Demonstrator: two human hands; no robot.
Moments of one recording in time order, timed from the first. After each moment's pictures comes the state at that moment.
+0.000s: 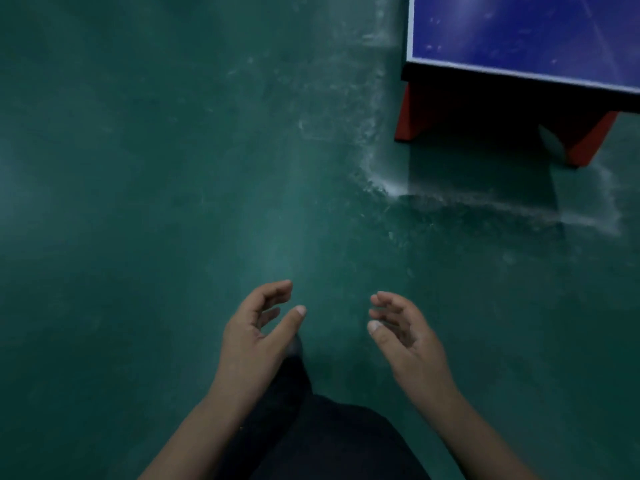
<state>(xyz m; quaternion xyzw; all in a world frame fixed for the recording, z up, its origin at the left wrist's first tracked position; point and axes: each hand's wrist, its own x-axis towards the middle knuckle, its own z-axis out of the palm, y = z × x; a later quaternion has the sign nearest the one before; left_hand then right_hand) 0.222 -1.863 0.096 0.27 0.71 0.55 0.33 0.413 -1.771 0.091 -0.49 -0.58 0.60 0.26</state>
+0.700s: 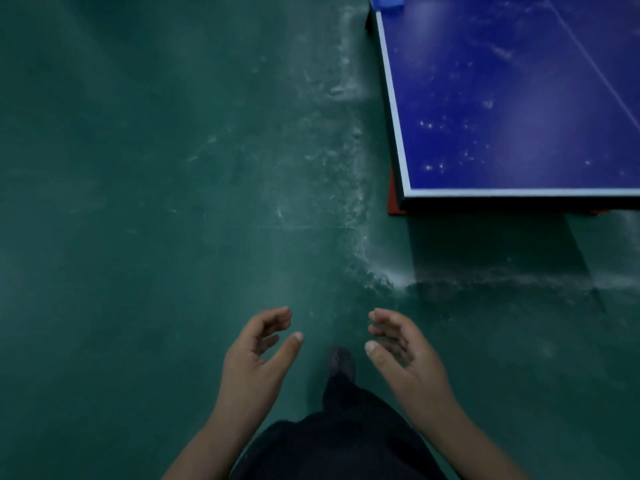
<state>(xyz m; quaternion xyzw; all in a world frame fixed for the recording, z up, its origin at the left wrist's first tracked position) -0.047 -1.342 0.096 0.30 0.73 0.49 0.38 0.160 -1.270 0.091 -0.51 -0.57 0.58 0.29</state>
